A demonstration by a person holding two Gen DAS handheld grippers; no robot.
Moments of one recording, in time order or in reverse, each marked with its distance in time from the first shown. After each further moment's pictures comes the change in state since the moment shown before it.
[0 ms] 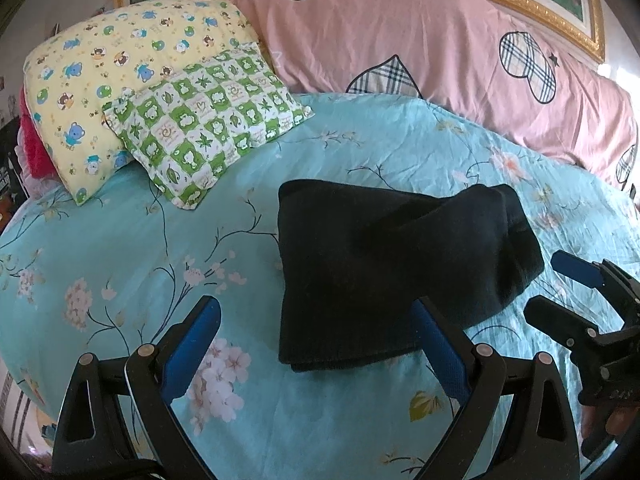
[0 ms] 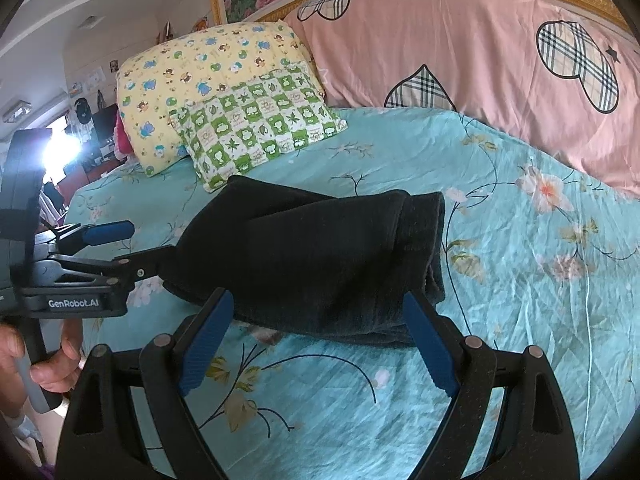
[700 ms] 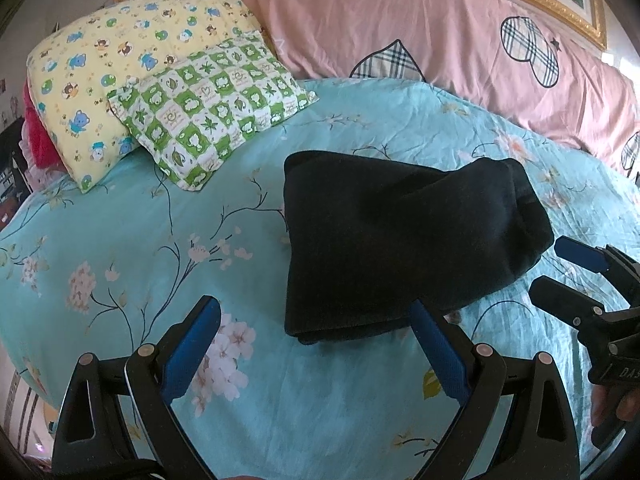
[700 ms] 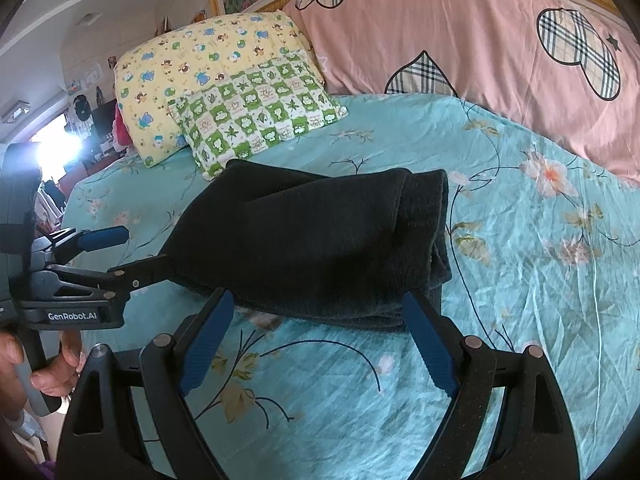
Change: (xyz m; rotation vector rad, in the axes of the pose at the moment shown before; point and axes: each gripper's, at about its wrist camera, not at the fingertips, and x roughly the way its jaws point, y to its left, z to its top) left arm 0.003 0.000 -0.018 0.016 0.033 0.022; right arm 0.008 -0.001 -0.010 0.012 0.031 0.010
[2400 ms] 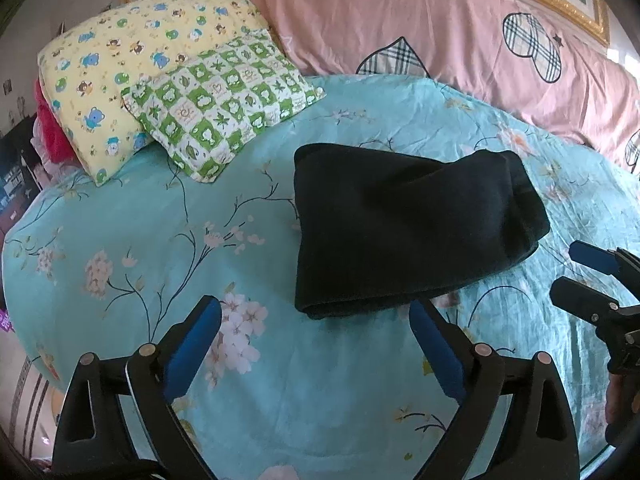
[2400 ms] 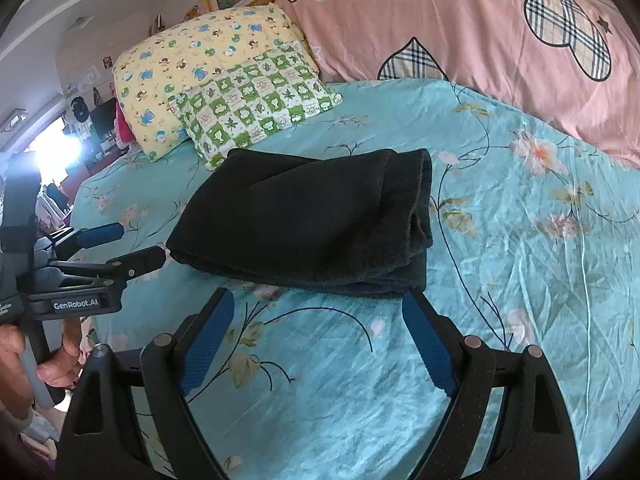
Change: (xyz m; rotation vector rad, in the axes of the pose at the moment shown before) left arm -0.018 -0.001 -0.008 0.001 0.019 0.033; right arm -0.022 -0.008 -0.008 0.033 0.055 0.016
